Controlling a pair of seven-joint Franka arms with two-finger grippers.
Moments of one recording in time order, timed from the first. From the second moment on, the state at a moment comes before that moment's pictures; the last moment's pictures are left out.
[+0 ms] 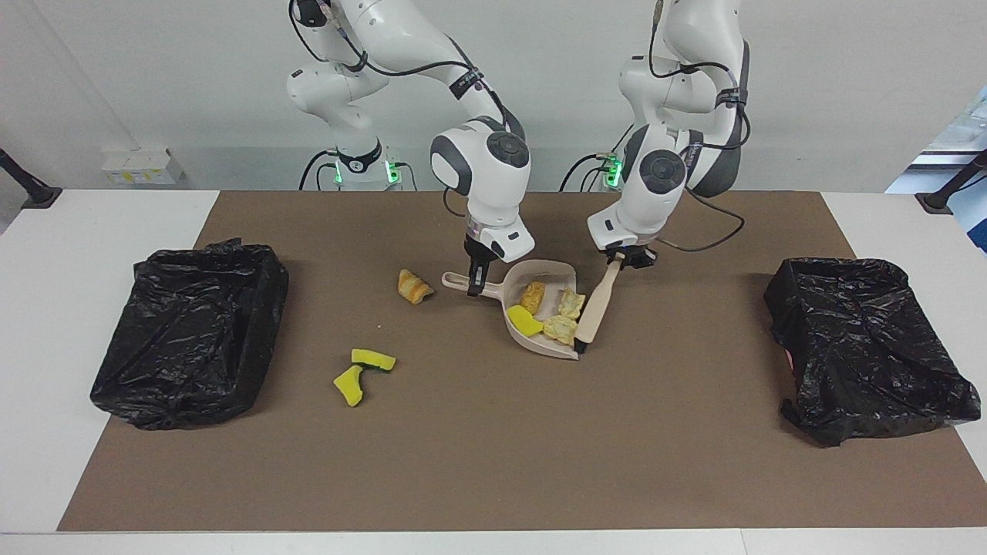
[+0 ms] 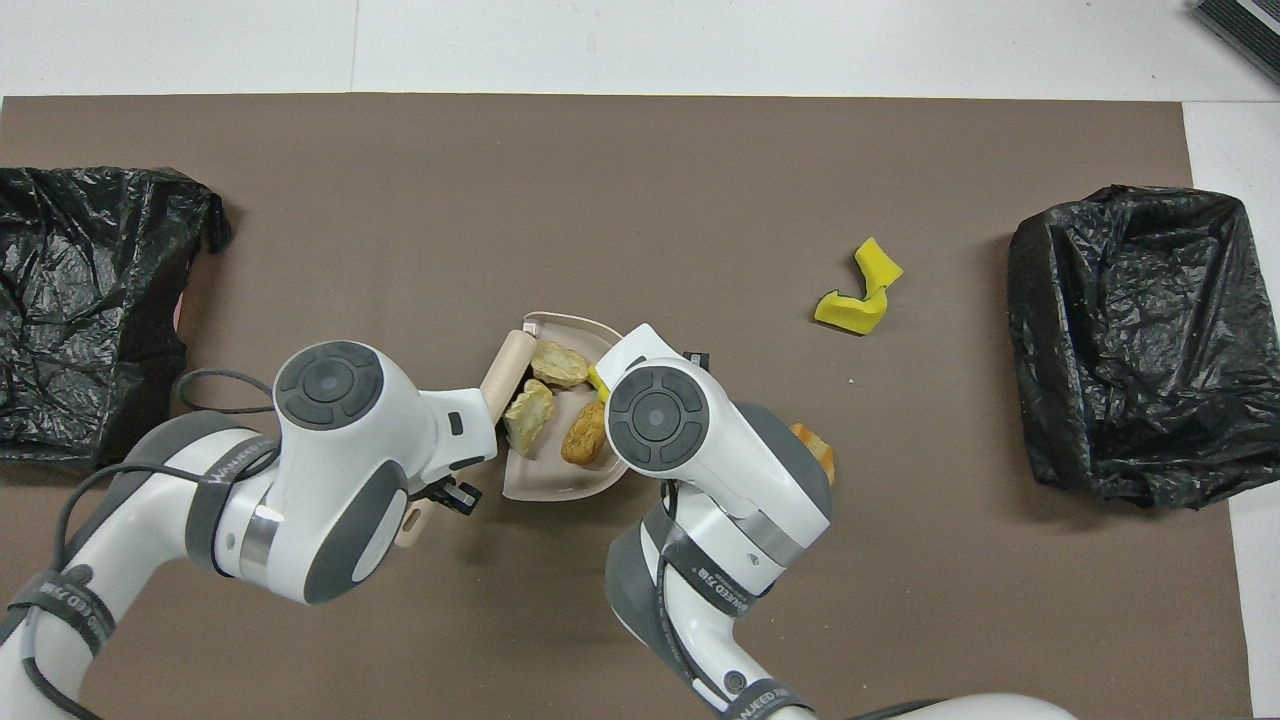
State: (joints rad) left arm -0.49 0.02 0.01 -2.22 -0.06 2.01 0.13; right arm 0.59 0.29 0.03 -1.88 -0.23 2.11 -0.71
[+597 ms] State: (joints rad) left arm -0.55 -0.04 0.01 -2.18 -0.08 1.91 -0.35; right arm 0.54 0.28 0.03 -1.87 -0.23 2.12 -0.81
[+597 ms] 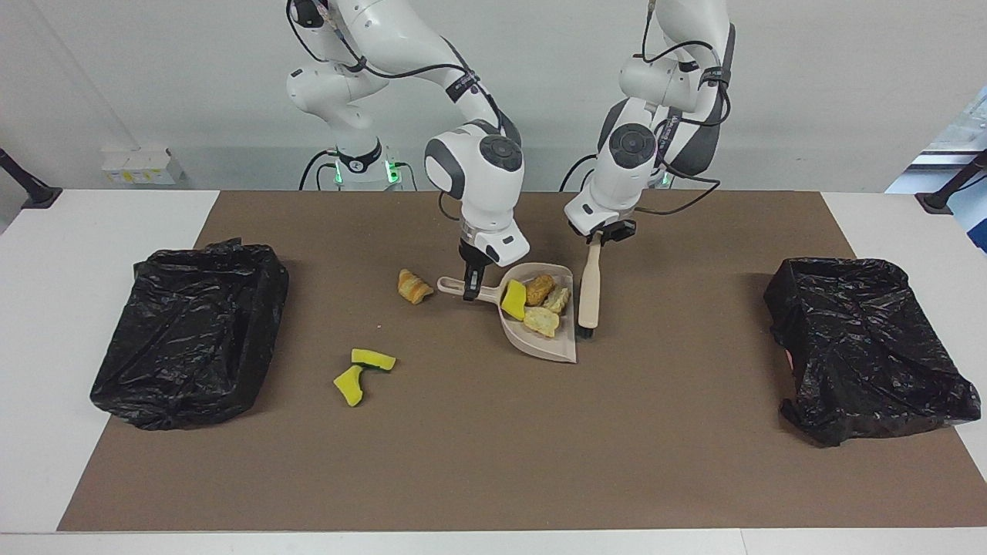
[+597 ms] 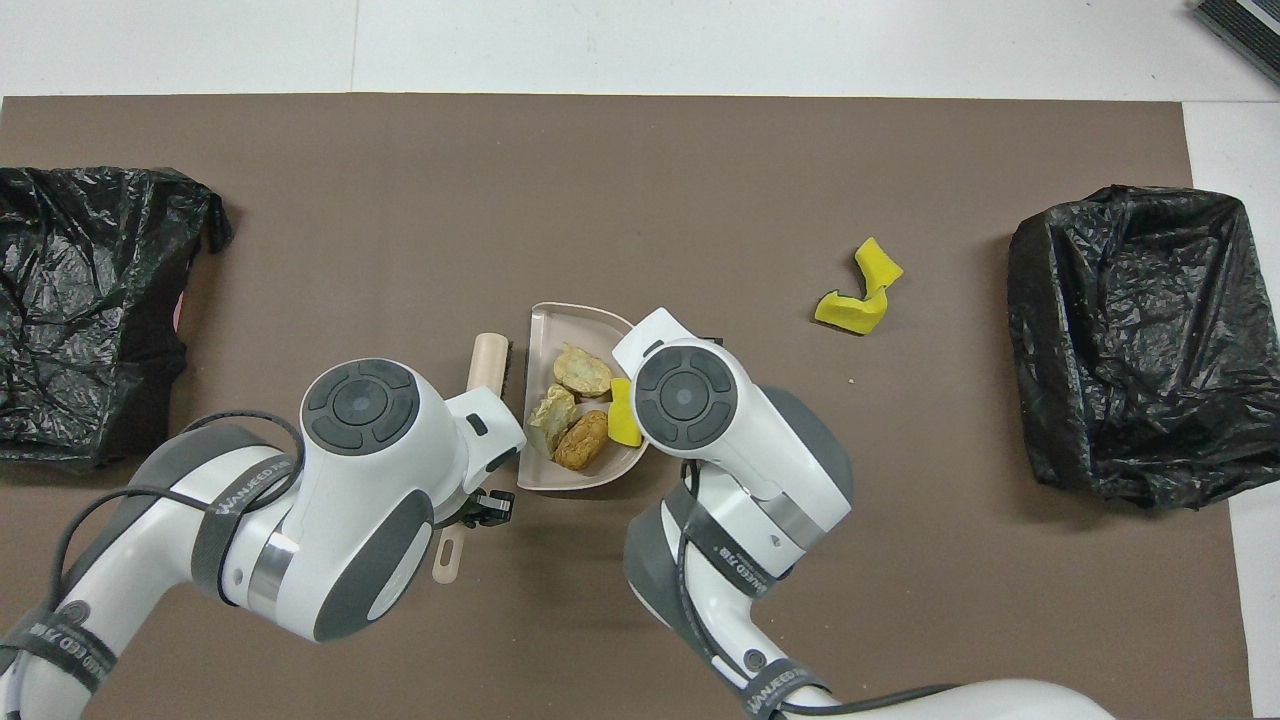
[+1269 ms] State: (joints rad) left arm -0.68 -0.19 -0.03 -2.25 -0.08 1.83 -0.66; right arm 0.35 0.19 0.03 -1.83 -0.22 2.03 -1.07
